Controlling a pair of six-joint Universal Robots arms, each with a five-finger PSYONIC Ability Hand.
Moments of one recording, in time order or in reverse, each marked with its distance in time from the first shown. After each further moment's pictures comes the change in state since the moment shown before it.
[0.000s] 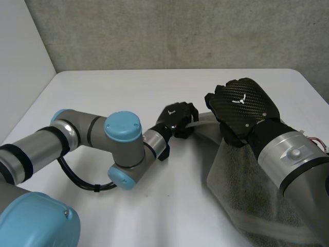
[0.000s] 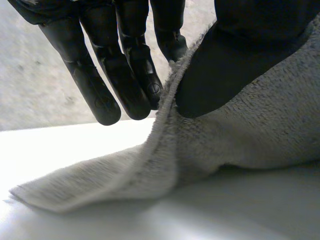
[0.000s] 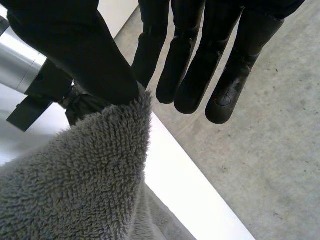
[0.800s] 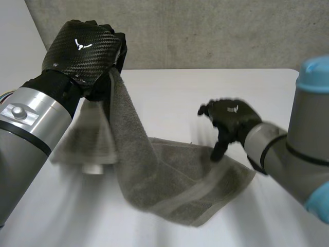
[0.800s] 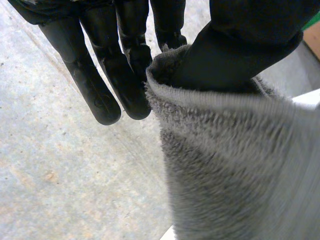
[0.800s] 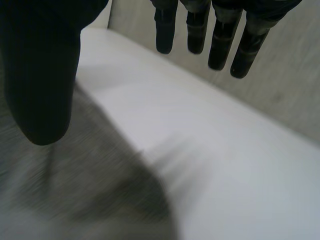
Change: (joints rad) left arm 0.128 1.108 -0.704 -0.180 -0.133 0.651; right arm -0.045 0.300 -0.253 0.231 -0.007 0.289; left_hand 0.029 0.018 0.018 0.019 0.028; right_hand -0.693 -0.849 -0.870 -0.877 -0.849
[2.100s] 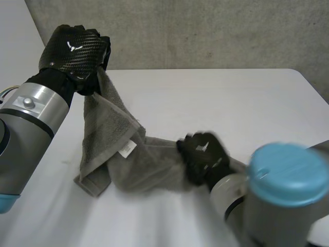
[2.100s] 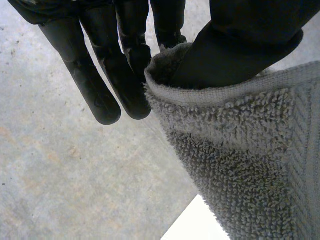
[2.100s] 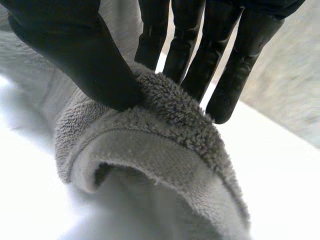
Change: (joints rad) left arm 0.091 -0.086 0.006 0.064 -0.009 0.055; right arm 0.210 -0.014 0.279 -0.370 0.150 -0.021; left_hand 0.000 0.000 0.000 0.000 0.000; right_hand 0.686 0.852 0.865 0.877 0.831
